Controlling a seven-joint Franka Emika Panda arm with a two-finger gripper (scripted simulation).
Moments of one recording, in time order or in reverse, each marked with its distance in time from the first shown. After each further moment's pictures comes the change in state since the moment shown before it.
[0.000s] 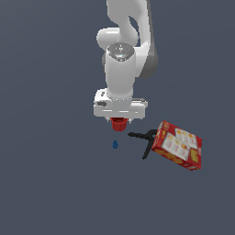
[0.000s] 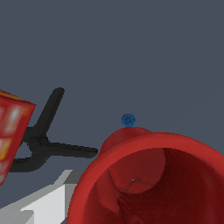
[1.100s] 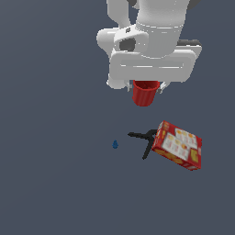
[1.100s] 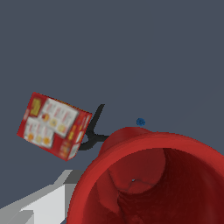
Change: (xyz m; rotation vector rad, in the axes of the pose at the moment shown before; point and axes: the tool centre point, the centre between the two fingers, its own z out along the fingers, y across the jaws) arm 0.025 -0.074 -0.189 0.002 -0.013 -0.004
